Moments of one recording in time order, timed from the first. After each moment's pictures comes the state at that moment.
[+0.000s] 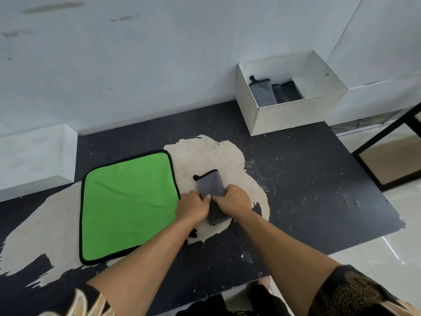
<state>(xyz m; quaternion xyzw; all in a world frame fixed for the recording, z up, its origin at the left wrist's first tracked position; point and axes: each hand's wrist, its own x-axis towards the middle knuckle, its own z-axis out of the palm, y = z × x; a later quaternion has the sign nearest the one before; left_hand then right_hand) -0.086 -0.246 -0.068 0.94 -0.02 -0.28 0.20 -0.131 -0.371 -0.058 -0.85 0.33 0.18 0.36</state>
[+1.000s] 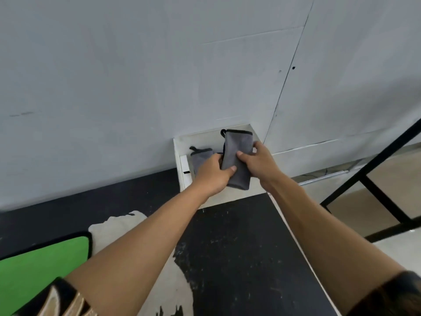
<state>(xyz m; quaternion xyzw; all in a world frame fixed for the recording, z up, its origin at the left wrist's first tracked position) 0.022 -0.588 0.100 0.84 -0.19 -0.23 0.46 -0.018 -0.730 0.090 -0.71 0.30 -0.11 0.63</state>
